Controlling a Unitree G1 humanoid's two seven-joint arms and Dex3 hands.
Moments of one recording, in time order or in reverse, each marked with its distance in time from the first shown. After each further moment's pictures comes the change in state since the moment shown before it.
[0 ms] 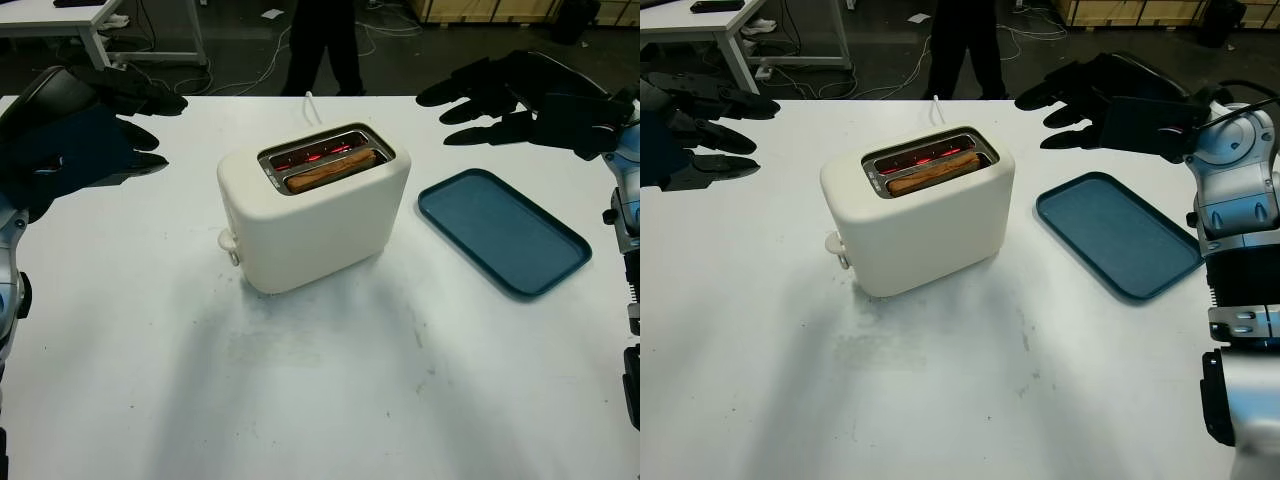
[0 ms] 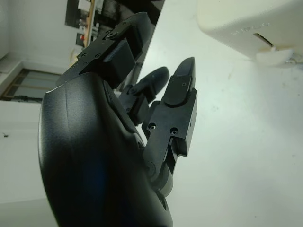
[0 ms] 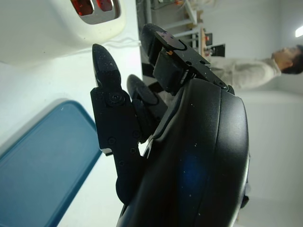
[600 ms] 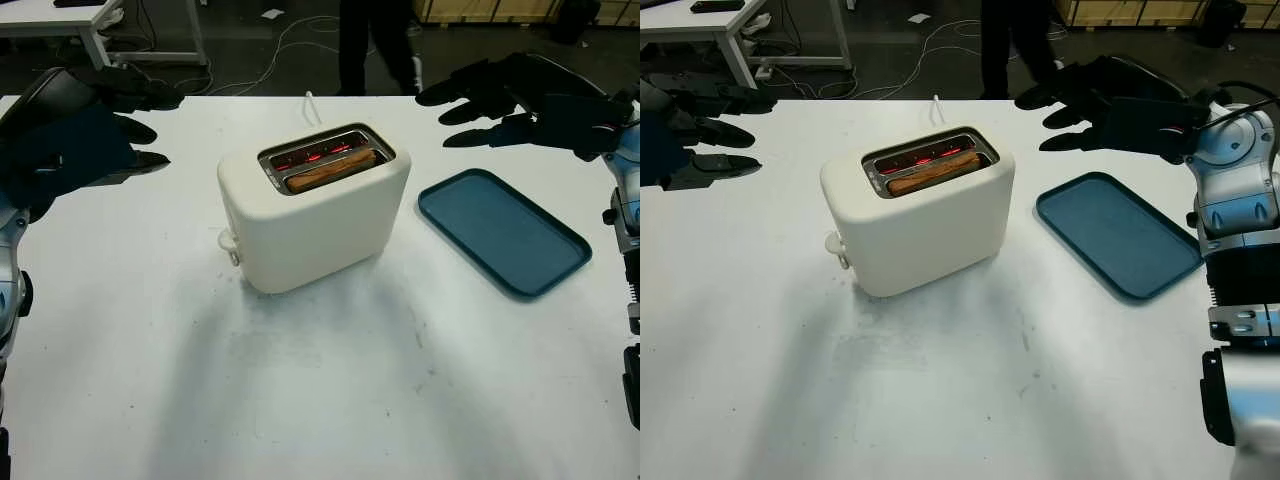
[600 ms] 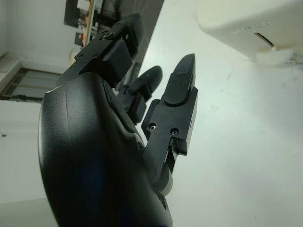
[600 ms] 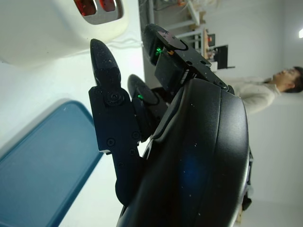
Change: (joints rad) left arm 0.000 -0.003 0.002 0.015 0.000 -0.008 -0.003; right arm -0.001 0.000 0.000 0.000 0.006 0.008 0.019
